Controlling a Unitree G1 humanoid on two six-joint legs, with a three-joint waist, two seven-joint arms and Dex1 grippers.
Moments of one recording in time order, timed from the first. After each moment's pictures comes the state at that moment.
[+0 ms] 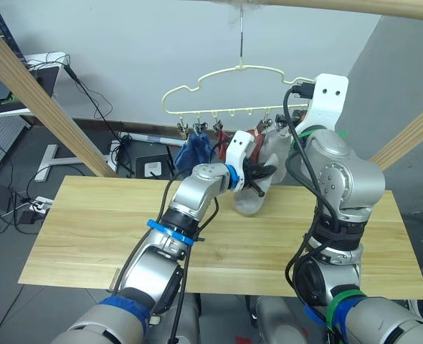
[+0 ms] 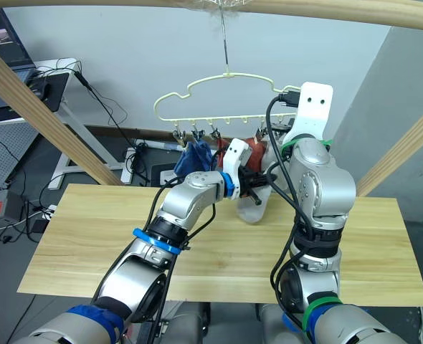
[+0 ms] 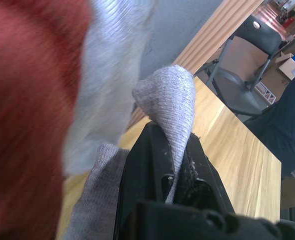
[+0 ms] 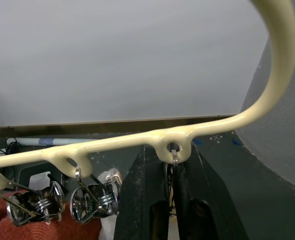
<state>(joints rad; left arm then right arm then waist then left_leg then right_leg) -0.90 0.04 -0.23 0.48 -0.20 0.49 -0.68 -0.89 0.07 -0.21 -0.32 0.02 1.19 -0.20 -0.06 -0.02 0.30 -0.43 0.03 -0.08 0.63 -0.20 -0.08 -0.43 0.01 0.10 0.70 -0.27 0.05</state>
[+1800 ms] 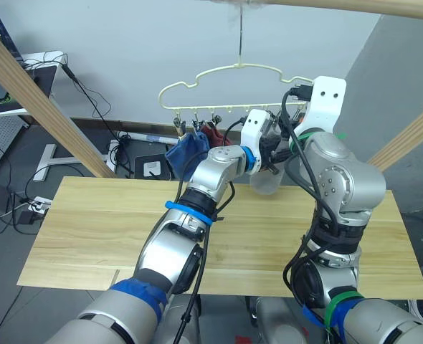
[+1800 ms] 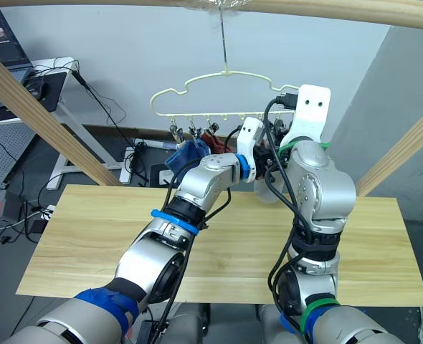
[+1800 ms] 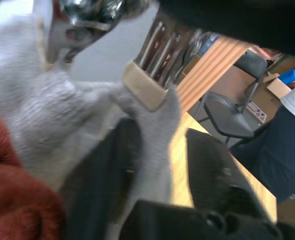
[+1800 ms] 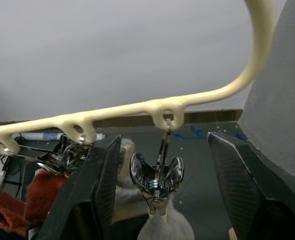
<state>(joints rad) -1.06 -0.05 -0.13 0.65 -0.17 0.40 -0.67 -0.87 0.08 -0.21 -0.39 0.02 1.25 -0.18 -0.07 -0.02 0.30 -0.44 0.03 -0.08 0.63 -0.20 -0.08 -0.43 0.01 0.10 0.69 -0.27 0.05</state>
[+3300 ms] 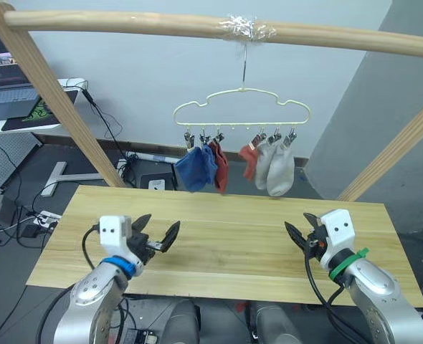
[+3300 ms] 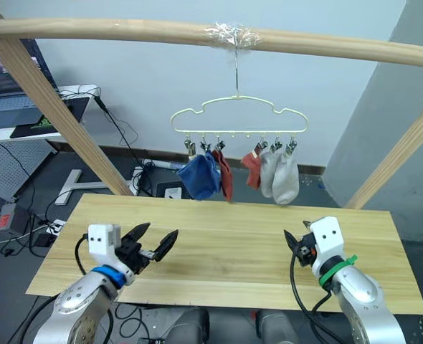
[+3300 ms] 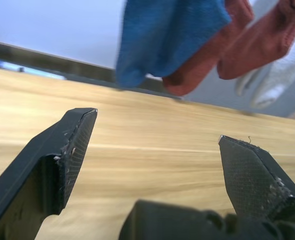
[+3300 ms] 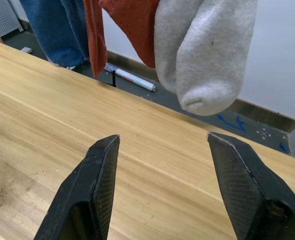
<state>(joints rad) 0.25 0.27 0.22 -0.47 -0.31 0.46 -0.46 0.22 -0.34 -0.03 -0.60 0.18 0.53 0.38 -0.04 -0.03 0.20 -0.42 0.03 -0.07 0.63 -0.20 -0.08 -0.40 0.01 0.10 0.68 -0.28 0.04</state>
